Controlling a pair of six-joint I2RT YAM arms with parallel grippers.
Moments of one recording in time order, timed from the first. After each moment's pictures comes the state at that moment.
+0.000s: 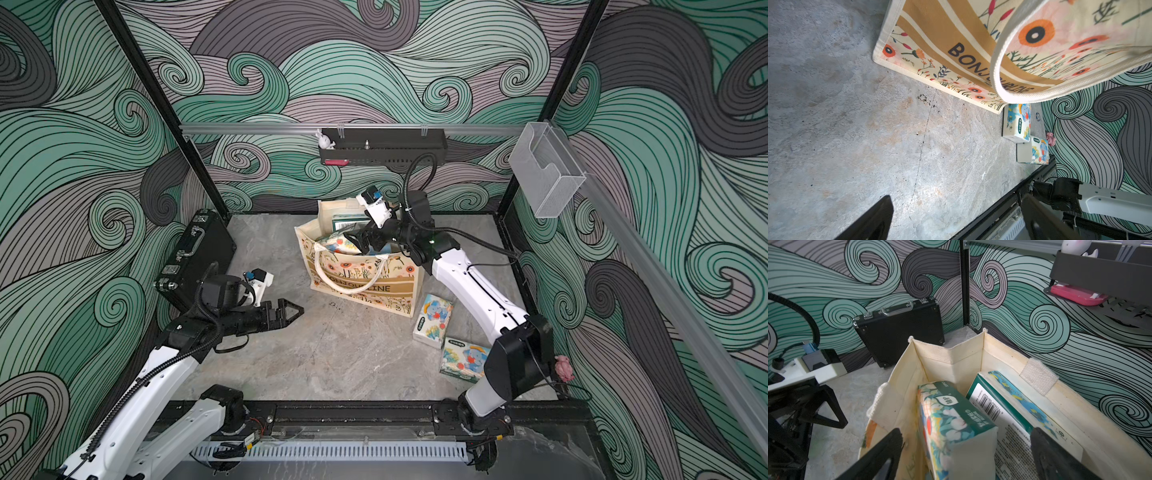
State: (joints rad) left arm -0.24 0.80 0.76 -0.77 0.51 -0.44; right arm 0.46 1.55 1.42 -0.20 -0.52 -0.14
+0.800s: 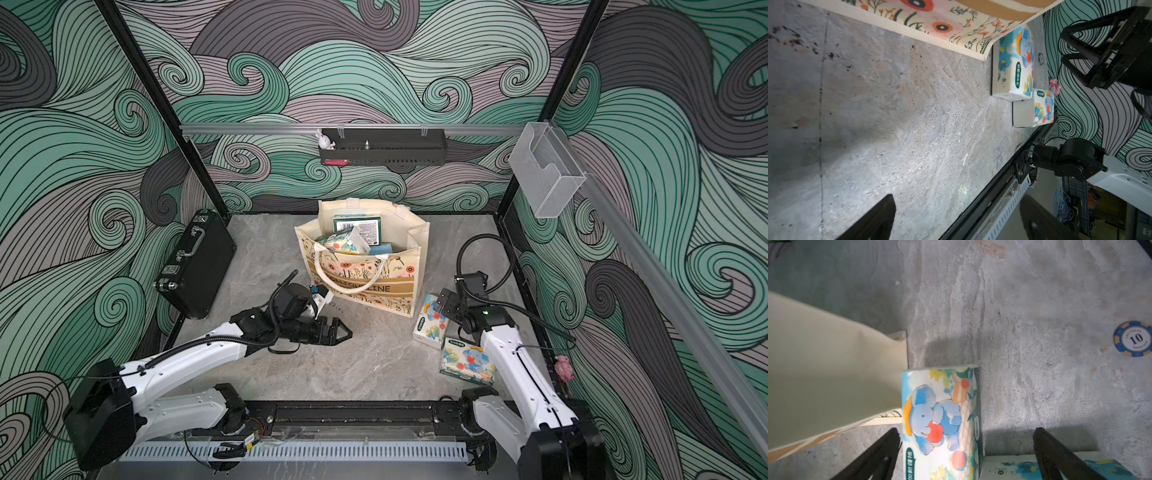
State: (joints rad) left arm -0.76 1.21 0.68 -0.34 0.39 -0.70; right arm 0.16 1.00 0.69 -0.69 0.13 0.61
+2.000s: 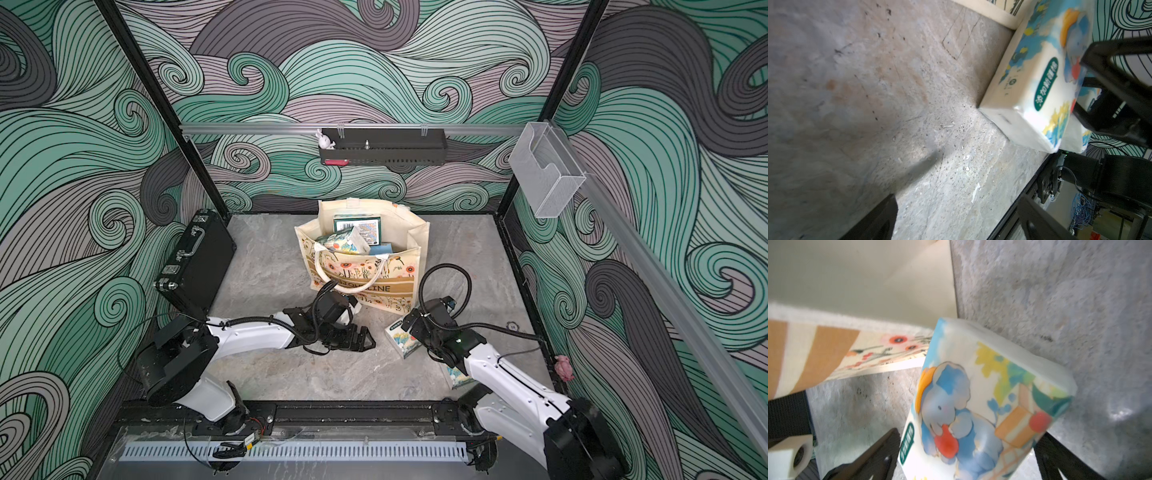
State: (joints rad) left arm -0.88 1.57 0.76 -0.14 0.36 -0.75; right arm 0.60 0.97 0.43 -0.38 0.06 1.10
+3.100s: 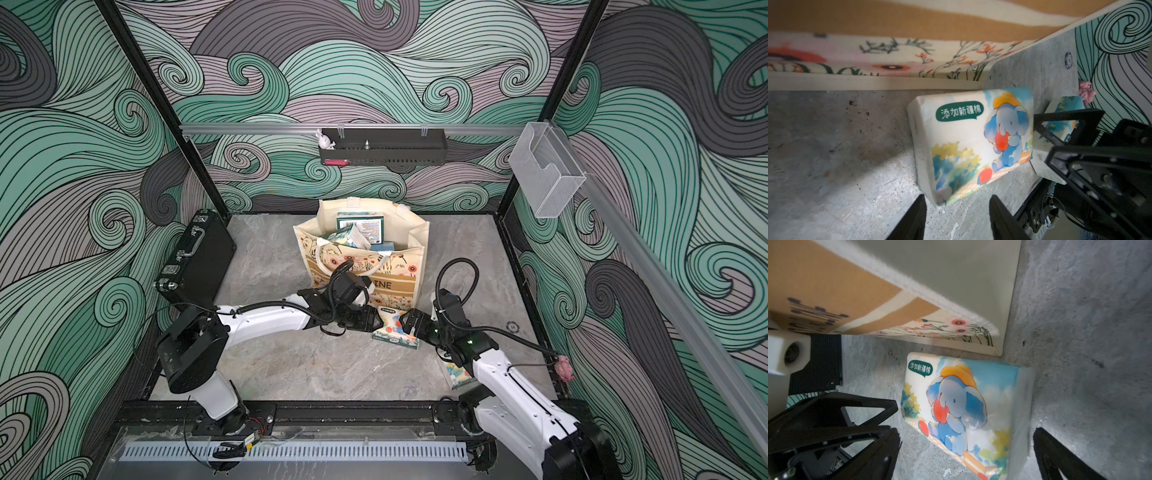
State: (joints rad) left arm -0.88 1.70 1.05 -0.29 0.27 -0.68; right arm 0.42 0.90 0.40 -0.31 -0.25 0.75
